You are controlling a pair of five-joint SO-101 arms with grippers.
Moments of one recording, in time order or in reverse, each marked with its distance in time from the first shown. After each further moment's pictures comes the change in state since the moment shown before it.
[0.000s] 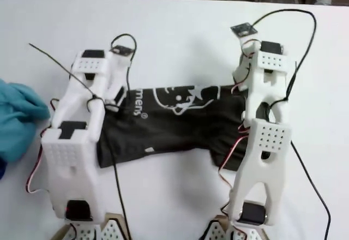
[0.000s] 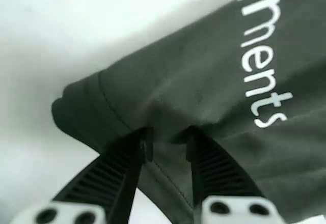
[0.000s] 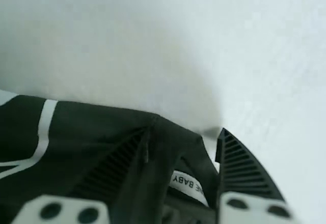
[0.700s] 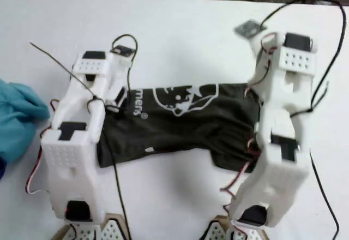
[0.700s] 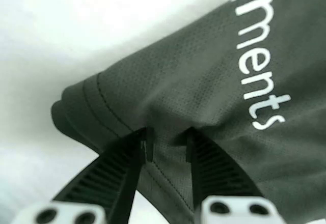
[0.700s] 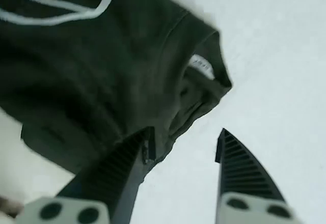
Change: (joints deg) left arm 0.3 -0.1 1.1 -1.5 0.0; right arm 2.3 -36.7 30.2 12.9 22.0
